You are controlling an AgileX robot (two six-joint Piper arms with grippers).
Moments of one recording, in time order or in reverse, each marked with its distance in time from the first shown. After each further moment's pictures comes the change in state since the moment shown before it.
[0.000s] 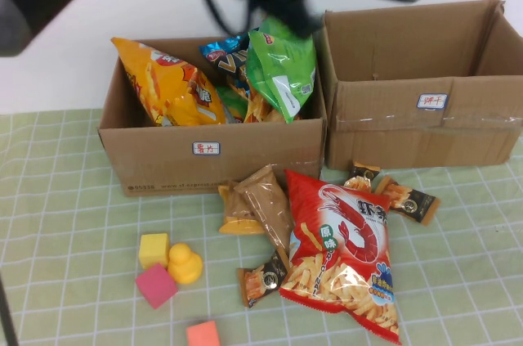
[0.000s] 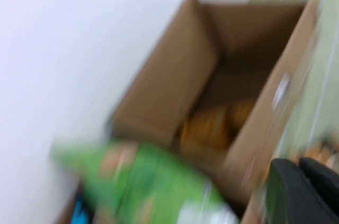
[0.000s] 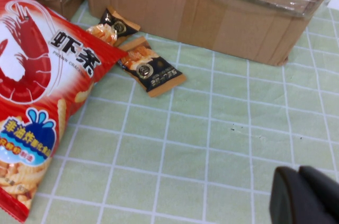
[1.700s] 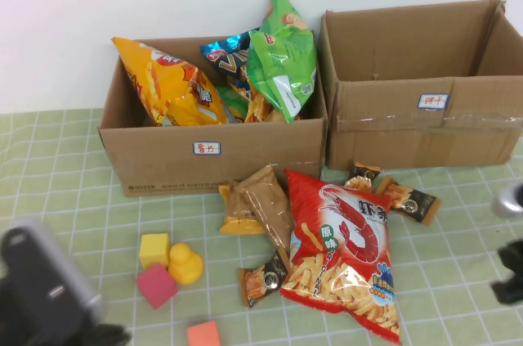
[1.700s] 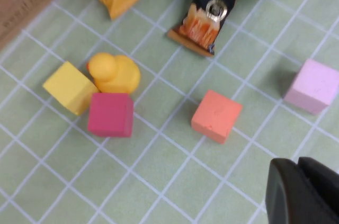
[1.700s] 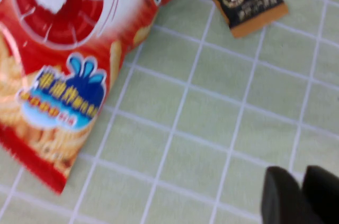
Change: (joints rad) right arm 0.127 0.545 -0.269 0.056 0.096 -0.064; left arm 0.001 -0.973 1.366 0.069 -0.135 -0.317
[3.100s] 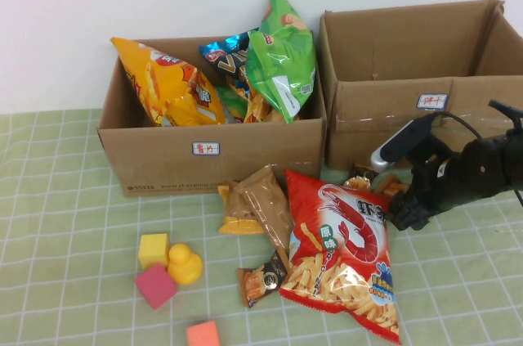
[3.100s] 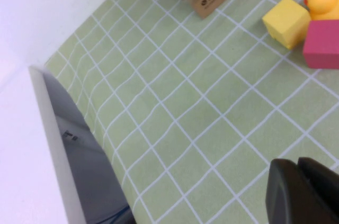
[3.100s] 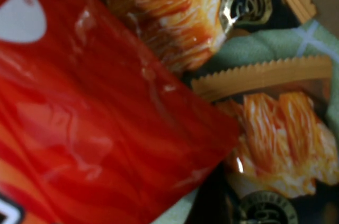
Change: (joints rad) right arm 0.002 0.853 -0.646 -0.021 -0.096 -0.241; left arm 0.000 -0.419 0.210 0.740 0.095 -0.429
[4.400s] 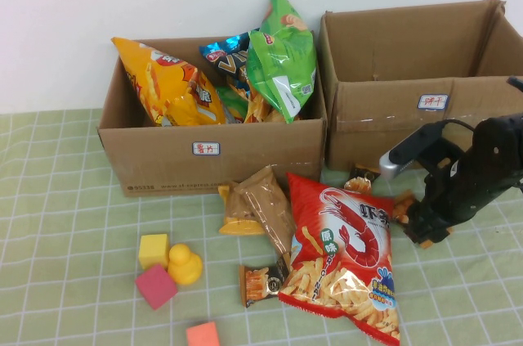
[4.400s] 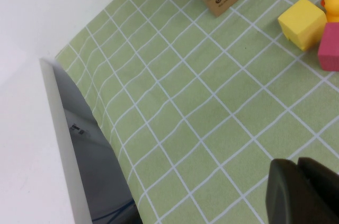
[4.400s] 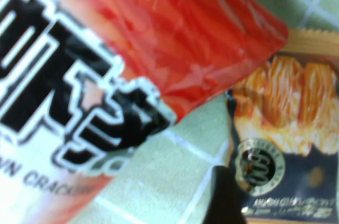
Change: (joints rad) right arm 0.002 -0.097 -0.005 0.012 0.313 0.046; left arm 0.000 0.000 0.000 0.033 0.006 -0.050
